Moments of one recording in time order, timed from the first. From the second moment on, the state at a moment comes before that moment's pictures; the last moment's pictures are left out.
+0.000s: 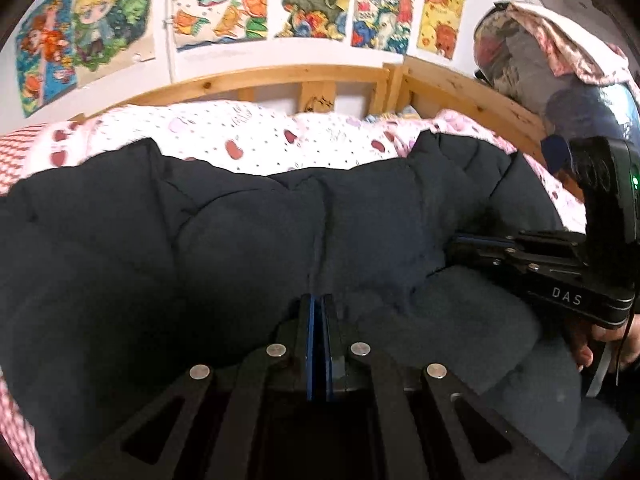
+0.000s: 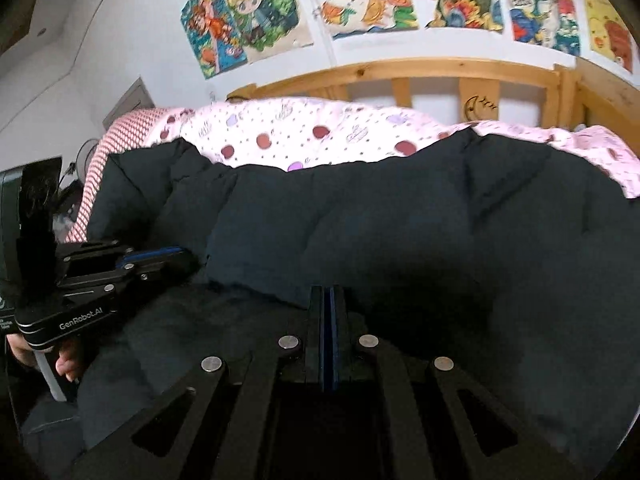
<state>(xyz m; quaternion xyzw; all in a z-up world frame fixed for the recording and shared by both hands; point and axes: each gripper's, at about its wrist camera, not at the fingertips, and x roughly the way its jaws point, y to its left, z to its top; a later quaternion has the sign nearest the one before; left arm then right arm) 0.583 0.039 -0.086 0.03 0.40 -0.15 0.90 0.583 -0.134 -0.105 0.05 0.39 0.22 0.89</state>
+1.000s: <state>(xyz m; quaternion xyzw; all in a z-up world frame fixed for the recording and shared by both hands) 0.398 0.045 0.044 -0.02 0.29 -0.12 0.95 0.430 -0.205 0.030 0.04 0.28 0.20 0.94</state>
